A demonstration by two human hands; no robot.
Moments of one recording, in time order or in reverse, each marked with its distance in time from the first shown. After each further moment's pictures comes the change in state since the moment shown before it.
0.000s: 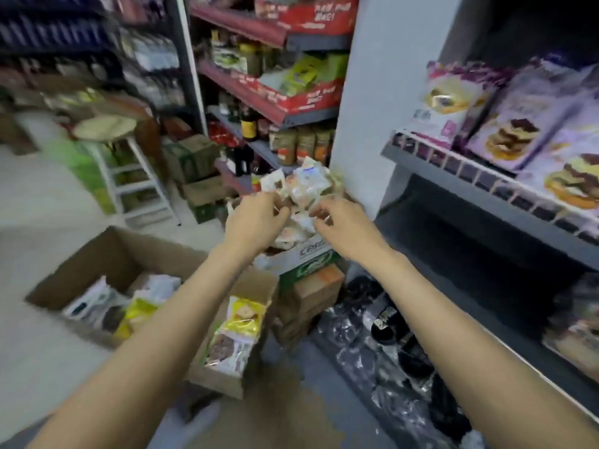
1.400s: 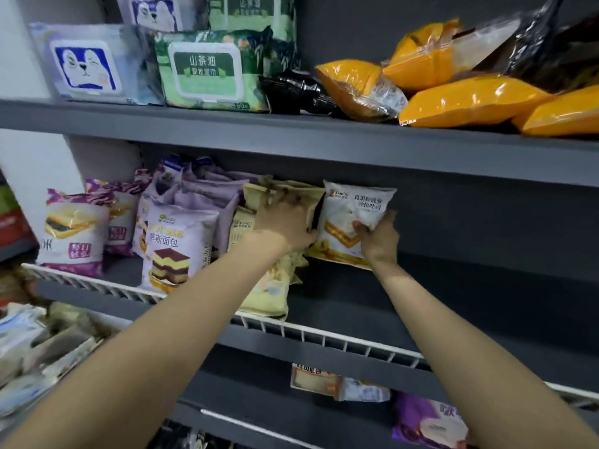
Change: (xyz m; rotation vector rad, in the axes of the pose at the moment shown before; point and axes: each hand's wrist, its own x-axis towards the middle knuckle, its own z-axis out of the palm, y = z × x) left_hand 0.008 0.568 0.173 0.320 -0.077 0.828; right_hand -0.239 0.414 -0.334 0.330 1.121 0.719
